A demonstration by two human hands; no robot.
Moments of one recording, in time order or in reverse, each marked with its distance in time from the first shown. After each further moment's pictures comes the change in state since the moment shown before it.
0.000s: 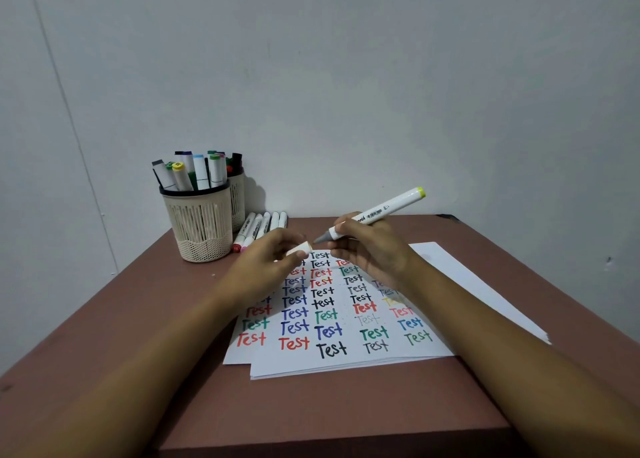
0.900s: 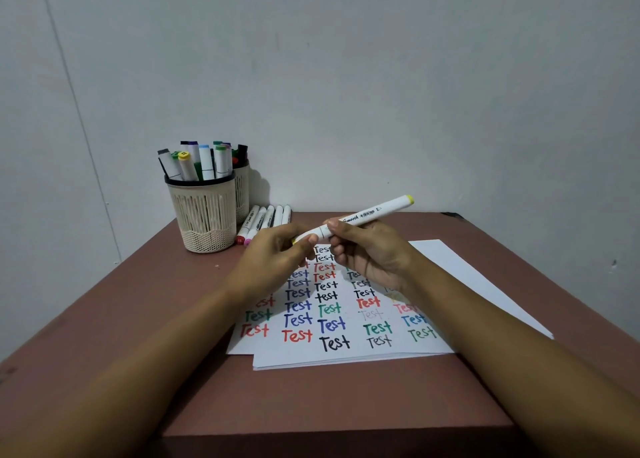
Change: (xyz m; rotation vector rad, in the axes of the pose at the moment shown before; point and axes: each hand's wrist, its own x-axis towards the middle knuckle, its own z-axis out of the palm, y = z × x) left_hand -0.003 0.007 0.006 -0.074 0.037 0.152; right_hand 0.003 0.008 0.004 0.106 -0.050 0.110
